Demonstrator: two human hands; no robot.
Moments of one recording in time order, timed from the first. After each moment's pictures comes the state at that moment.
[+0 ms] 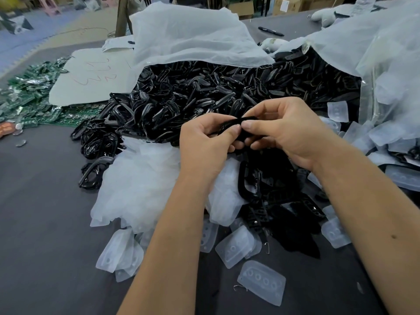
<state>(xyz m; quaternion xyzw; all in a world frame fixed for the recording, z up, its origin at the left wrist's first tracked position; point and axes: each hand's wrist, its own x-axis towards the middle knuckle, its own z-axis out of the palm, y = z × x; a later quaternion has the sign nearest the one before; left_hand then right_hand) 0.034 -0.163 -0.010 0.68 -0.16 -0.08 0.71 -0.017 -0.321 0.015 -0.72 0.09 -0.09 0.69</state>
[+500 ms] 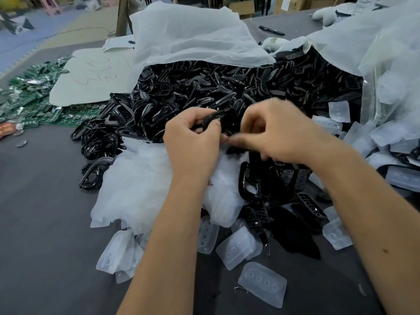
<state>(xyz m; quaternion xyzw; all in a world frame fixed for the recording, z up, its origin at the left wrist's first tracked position) 0.042 -0.159 -0.008 0.71 -0.11 0.06 0.70 -0.014 -0.313 0.028 -0.94 0.05 -0.08 0.34</state>
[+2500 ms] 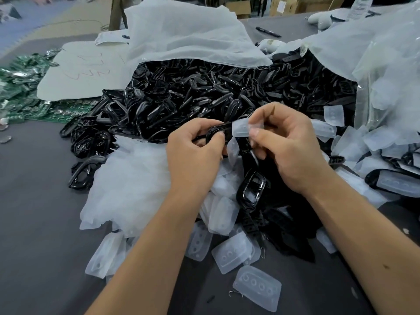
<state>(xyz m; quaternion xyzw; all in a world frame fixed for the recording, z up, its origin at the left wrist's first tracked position) 0.027 -0.153 -0.014 0.72 -0.15 0.02 0.67 -0.031 -0.311 -0.013 -0.69 -0.01 -0.22 0.69</state>
